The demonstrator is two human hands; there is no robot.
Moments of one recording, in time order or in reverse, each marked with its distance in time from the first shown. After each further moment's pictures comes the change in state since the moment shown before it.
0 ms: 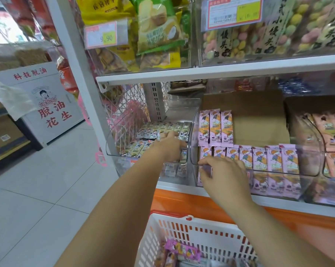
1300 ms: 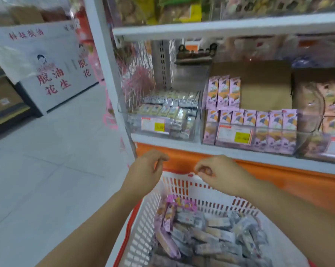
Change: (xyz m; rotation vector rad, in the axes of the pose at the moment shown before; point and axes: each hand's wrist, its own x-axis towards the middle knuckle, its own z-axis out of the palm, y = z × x) left_hand -0.164 -0.043 0.122 -0.537 0.535 0.111; right_hand -0.063 0.008 0.018 0.025 -0.589 -0.265
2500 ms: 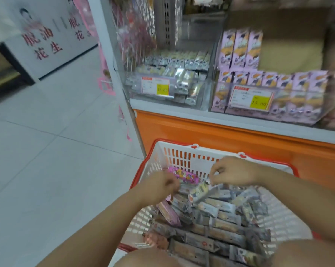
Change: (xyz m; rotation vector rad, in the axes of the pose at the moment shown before) left_hand -0.064 -0.010 0.053 -0.115 -0.686 -0.296; right_hand -0.011 0.029 0.048 0.117 -0.499 0.196
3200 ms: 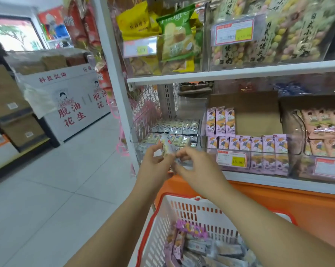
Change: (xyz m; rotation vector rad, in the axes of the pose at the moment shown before) left_hand -0.036 0.131 -0.118 -0.897 0.660 0.086; right_hand -0.048 -0.121 -0.064 0.345 0.900 -0.361
